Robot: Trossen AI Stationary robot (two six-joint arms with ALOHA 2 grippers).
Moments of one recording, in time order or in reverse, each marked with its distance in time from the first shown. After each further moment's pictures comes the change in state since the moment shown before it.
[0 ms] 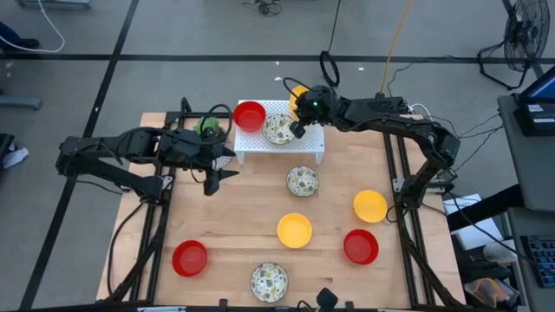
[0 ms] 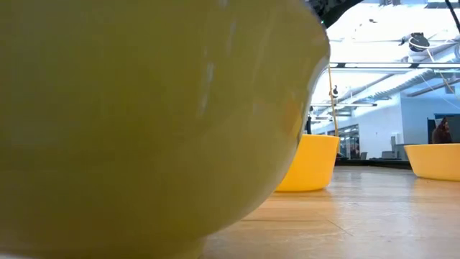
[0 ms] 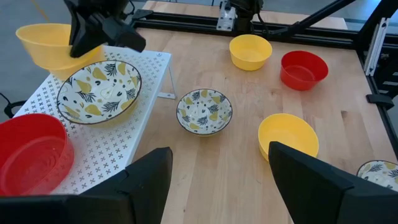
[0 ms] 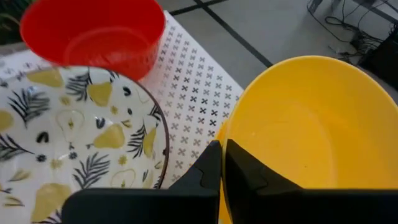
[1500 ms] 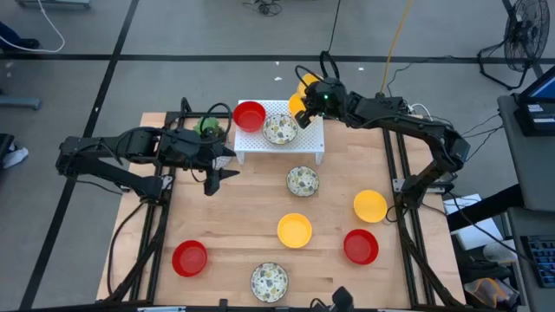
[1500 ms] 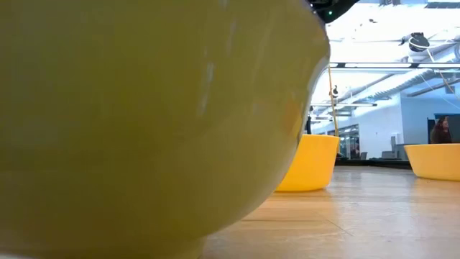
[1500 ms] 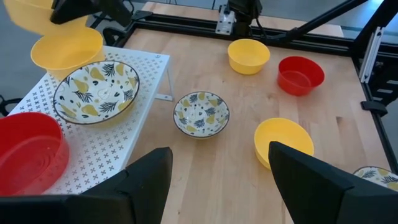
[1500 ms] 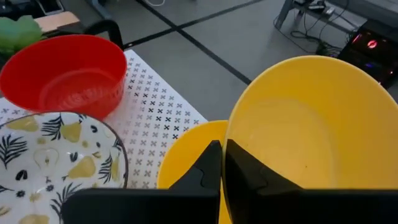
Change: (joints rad) left arm 0.000 0.000 0.000 0.013 0.006 -0.027; right arm -0.025 -0.082 0.002 0.004 0.076 0.033
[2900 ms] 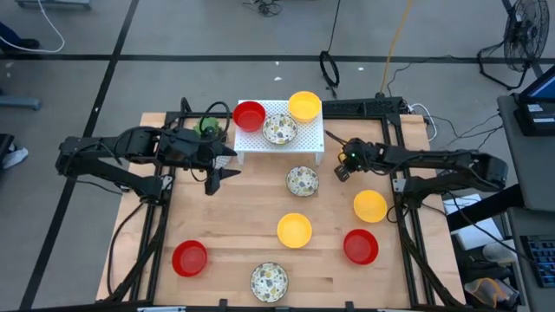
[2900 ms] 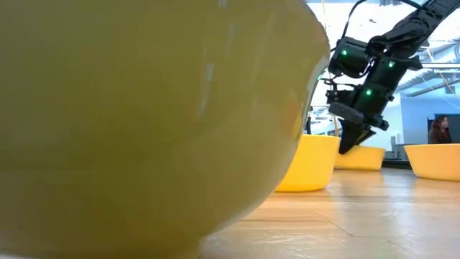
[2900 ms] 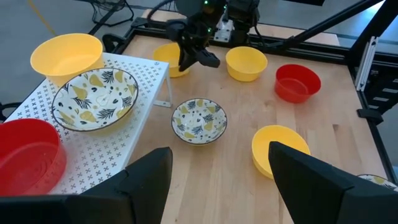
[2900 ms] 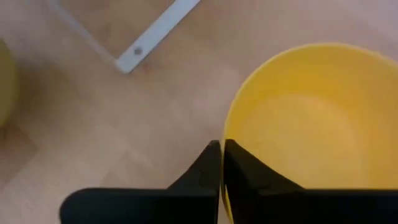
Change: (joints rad) left arm 0.000 0.000 0.000 0.027 0.002 -0.006; right arm 0.092 -0.417 -0.847 -0.063 -0.045 0.378
